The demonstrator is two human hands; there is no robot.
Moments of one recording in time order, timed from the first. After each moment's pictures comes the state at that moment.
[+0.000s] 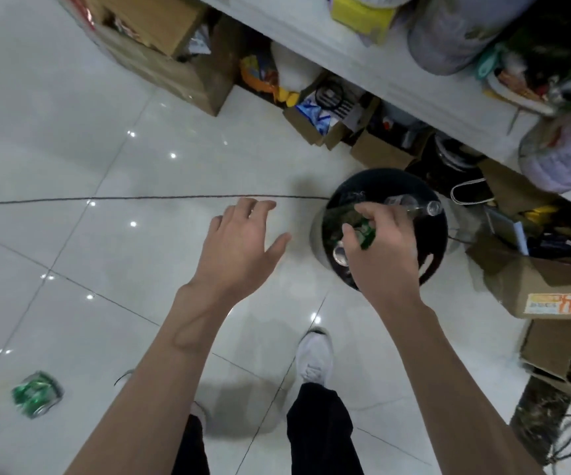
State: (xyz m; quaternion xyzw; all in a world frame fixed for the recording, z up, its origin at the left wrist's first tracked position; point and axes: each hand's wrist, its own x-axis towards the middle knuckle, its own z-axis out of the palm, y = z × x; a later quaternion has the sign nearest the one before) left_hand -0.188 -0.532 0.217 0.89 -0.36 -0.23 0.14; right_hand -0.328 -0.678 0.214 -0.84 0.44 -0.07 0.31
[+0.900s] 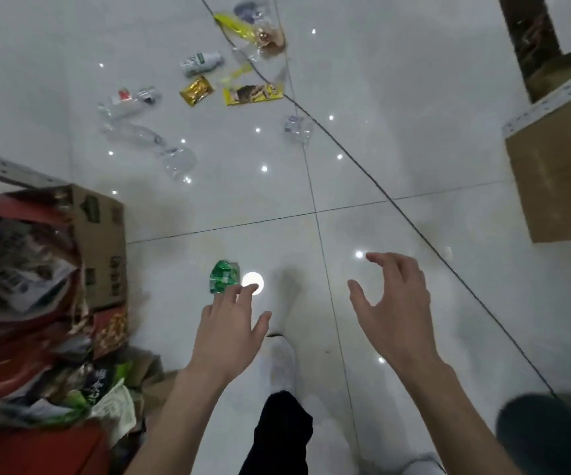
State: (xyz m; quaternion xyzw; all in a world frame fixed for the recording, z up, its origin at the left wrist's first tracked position) left_hand -0.156 0.076 0.185 0.94 0.14 -0.23 0.19; right_hand -0.075 -0.150 0.214 -0.95 0.01 0.14 0.28
